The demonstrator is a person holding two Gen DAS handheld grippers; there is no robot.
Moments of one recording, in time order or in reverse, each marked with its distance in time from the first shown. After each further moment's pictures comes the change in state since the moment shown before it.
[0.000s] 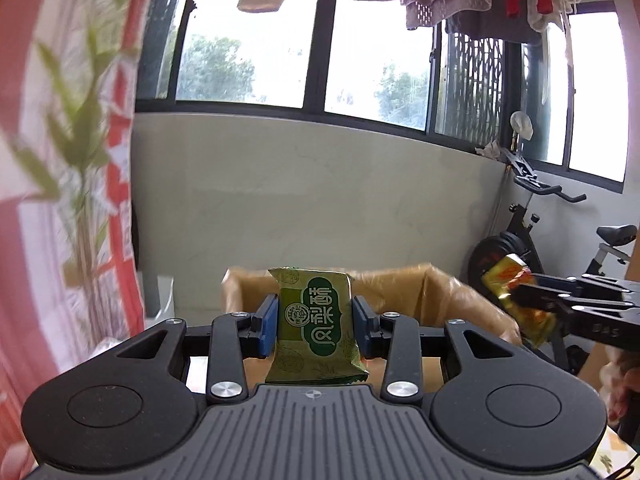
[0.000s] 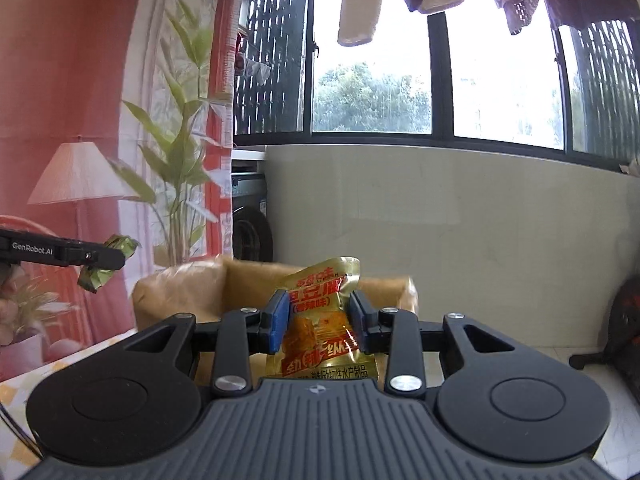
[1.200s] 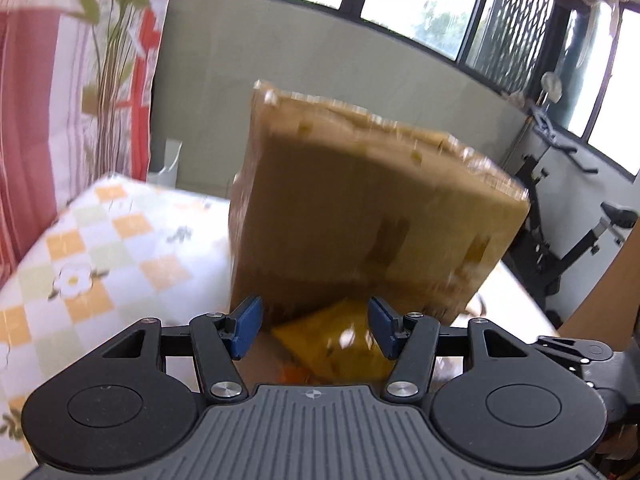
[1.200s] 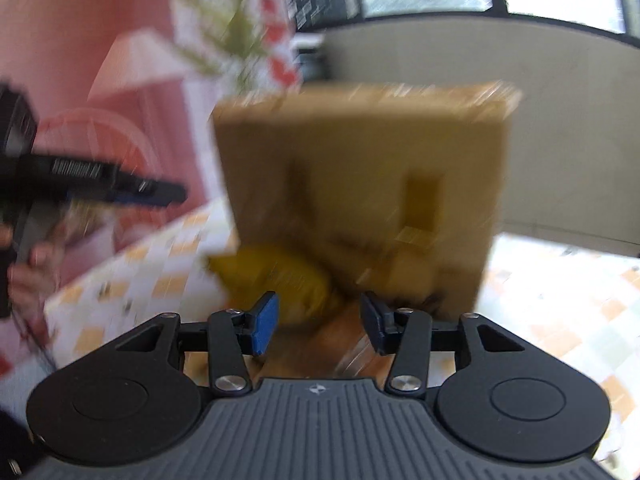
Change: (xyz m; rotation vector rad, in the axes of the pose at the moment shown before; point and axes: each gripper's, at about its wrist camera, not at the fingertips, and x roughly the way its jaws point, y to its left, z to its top) left arm -0.023 0.032 -0.129 -0.200 0.292 -0.021; right arm -0.023 0.040 -0.134 0.003 0.365 0.265
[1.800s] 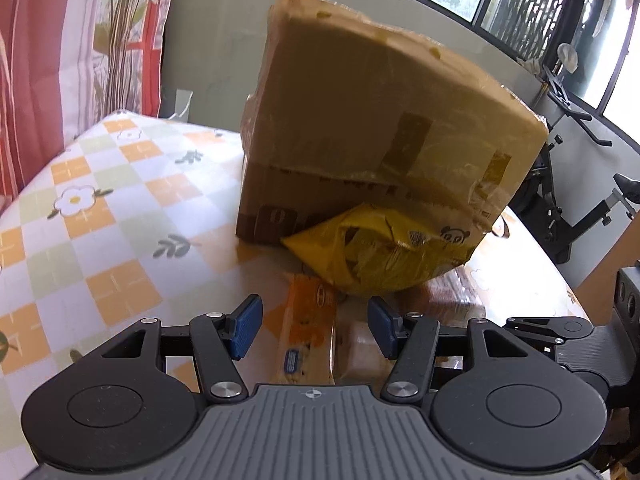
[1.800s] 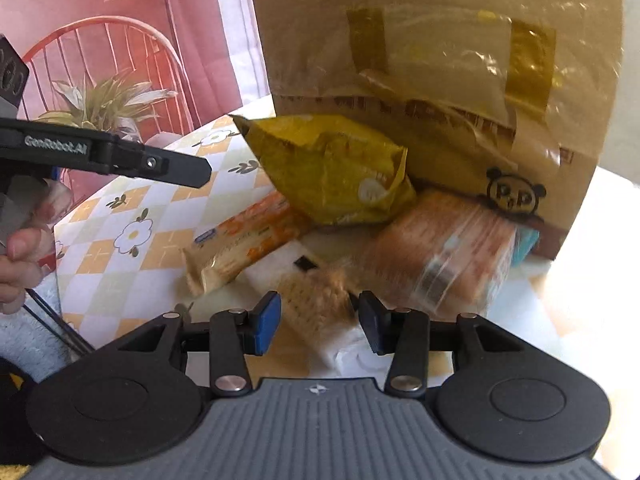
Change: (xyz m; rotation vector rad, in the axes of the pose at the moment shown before) left arm 0.013 0.005 -0.049 -0.029 0.114 0.021; right arm 0.047 0.016 -0.038 0.014 0.187 0.073
